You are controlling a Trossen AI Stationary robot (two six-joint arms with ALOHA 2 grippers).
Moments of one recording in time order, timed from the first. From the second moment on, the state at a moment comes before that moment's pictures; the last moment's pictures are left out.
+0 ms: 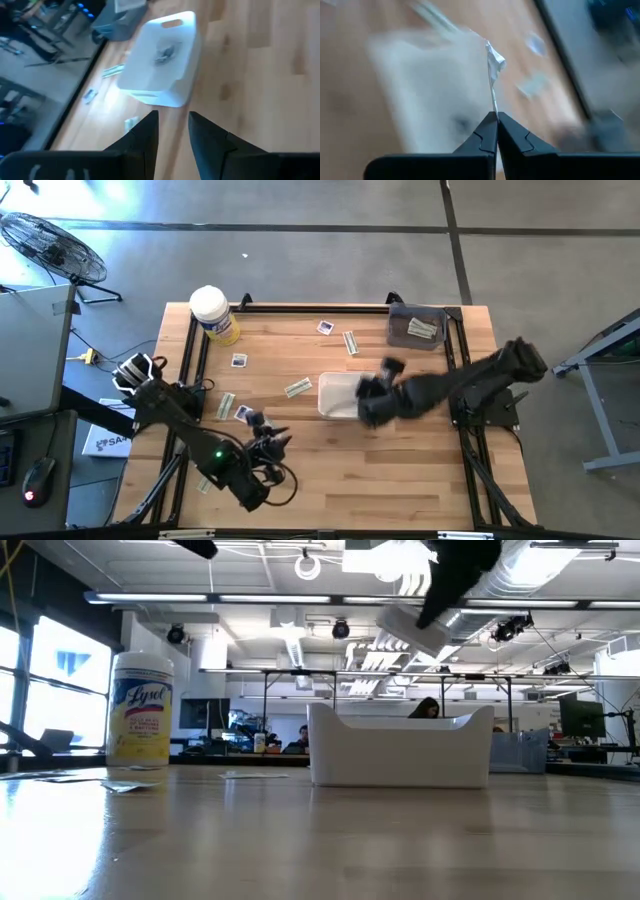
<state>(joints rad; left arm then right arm) -0.75 1.67 1.34 -0.91 -1.03 -0.67 0.30 1.57 1.34 -1.04 0.69 0.50</state>
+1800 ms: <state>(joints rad) -0.57 1.67 1.28 -0.85 -0.95 -0.69 -0.87 1.65 1.02 -0.86 0.62 -0.43</state>
